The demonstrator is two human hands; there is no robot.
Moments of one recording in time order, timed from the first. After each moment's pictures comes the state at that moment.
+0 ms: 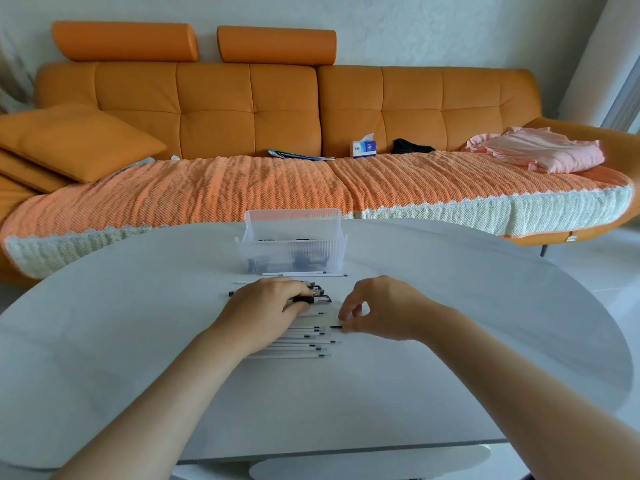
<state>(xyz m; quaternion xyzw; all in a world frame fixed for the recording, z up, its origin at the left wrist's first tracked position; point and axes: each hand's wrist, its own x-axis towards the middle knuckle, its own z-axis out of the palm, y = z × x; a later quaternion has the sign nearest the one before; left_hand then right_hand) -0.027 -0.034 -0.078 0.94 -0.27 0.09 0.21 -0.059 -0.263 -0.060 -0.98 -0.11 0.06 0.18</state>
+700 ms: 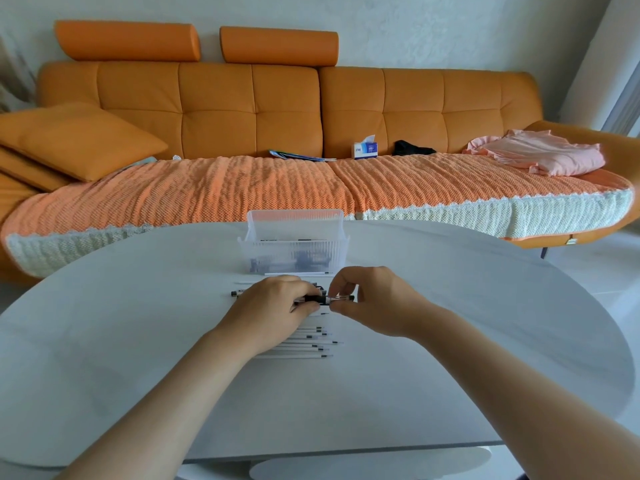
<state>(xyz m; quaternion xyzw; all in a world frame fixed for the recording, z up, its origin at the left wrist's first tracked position) -0.031 -0.038 -0.074 0.92 -0.30 0.10 0.24 -0.056 -0.250 -0.060 -0.95 -0.14 -0.04 0.28</state>
